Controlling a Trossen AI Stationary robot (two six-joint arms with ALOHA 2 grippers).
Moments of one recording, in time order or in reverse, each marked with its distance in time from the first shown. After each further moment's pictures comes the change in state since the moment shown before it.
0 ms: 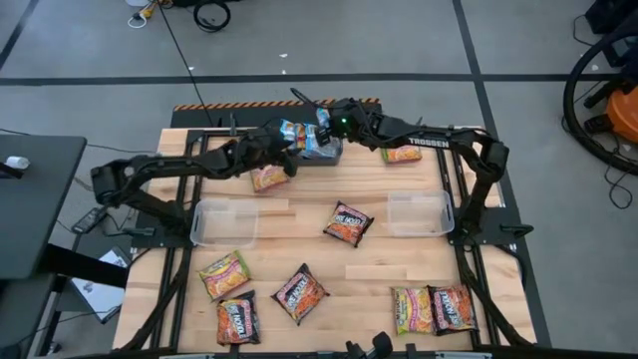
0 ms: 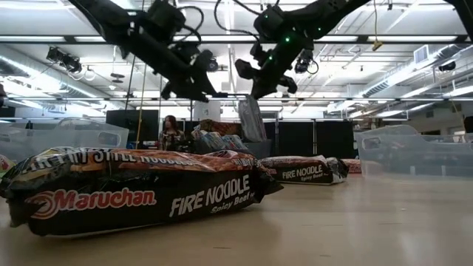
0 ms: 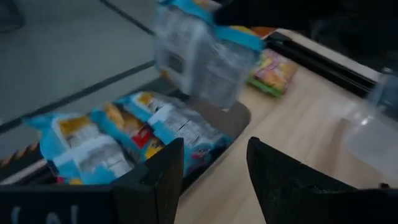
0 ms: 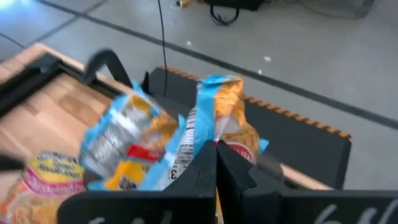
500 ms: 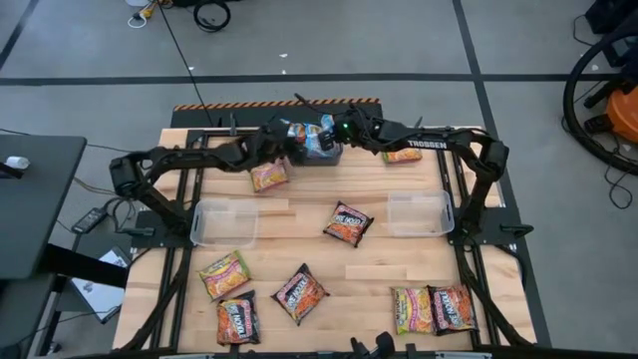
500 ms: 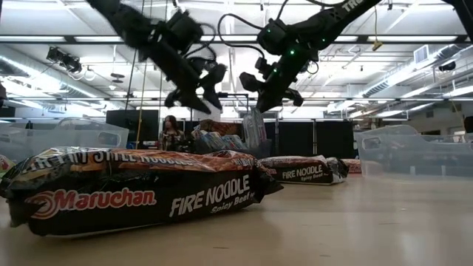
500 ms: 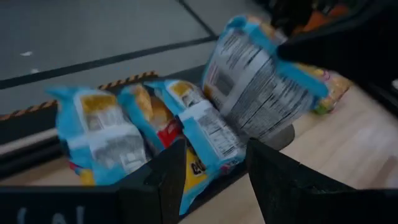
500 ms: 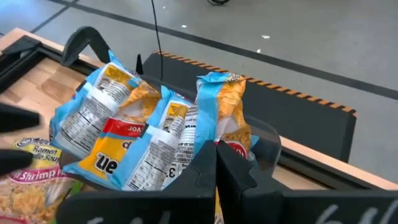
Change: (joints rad) left arm 0.022 0.146 0.165 -0.153 -0.119 -0.202; right arm -0.019 0.001 -0.095 0.045 -0.038 0.068
